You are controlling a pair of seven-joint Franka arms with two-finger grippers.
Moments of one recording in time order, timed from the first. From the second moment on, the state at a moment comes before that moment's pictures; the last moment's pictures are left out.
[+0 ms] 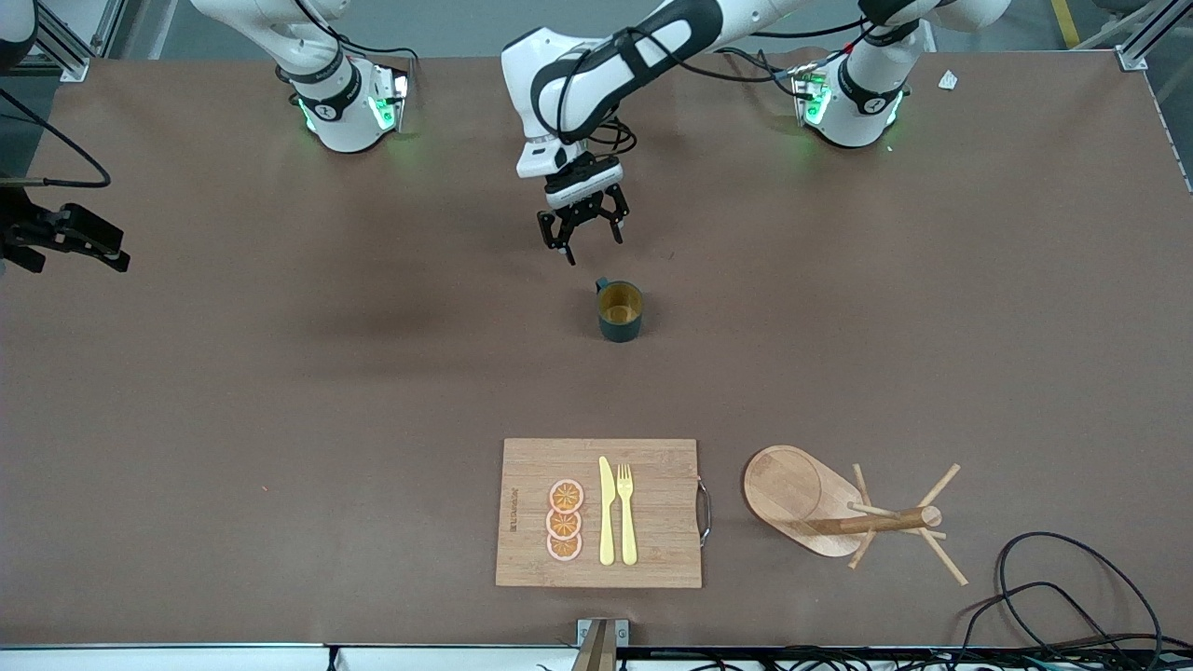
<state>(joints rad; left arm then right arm) -0.63 0.70 -0.70 -1.73 1.20 1.81 -2.34 -0.03 -0.03 -0.04 -1.64 -0.04 1.63 -0.09</state>
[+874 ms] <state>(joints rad) -0.80 0.78 -0.50 -1.62 1.20 1.77 -2.36 -0.04 -0.03 -0.04 -1.64 -0.04 1.63 -0.09</state>
